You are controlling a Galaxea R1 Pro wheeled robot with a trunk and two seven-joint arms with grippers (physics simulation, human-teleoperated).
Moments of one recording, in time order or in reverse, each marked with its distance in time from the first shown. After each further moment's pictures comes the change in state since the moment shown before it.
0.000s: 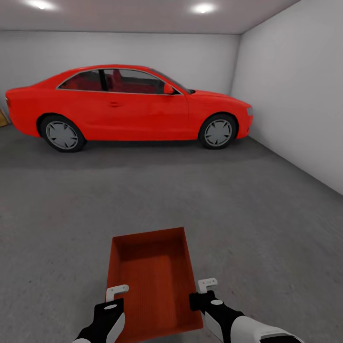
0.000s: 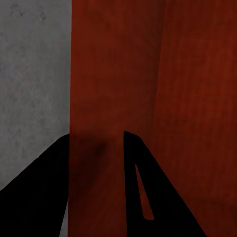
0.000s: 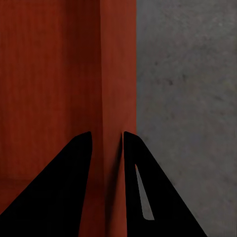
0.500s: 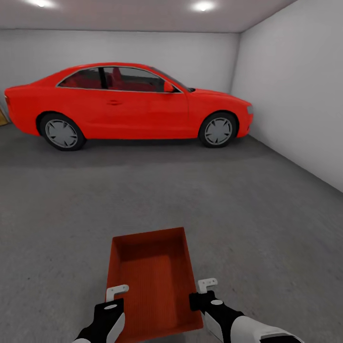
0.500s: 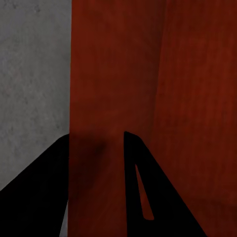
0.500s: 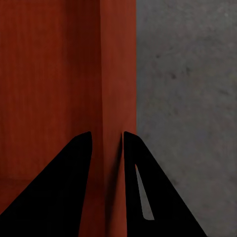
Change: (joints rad) left arm 0.000 0.000 0.000 0.000 0.000 0.000 0.000; right arm 0.000 0.000 0.000 0.000 0.000 0.000 0.000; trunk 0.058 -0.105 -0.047
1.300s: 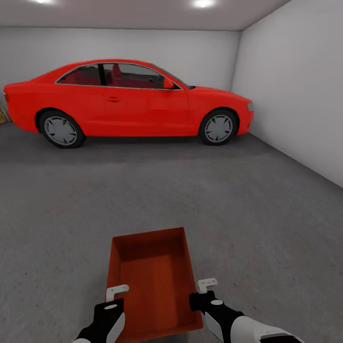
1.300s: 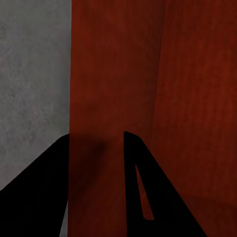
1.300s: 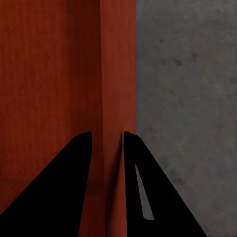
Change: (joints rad) left arm 0.000 0.000 -0.001 0.000 0.000 0.000 0.000; right arm 0.000 0.000 -0.001 0.001 0.001 -0.001 0.000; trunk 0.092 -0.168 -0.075
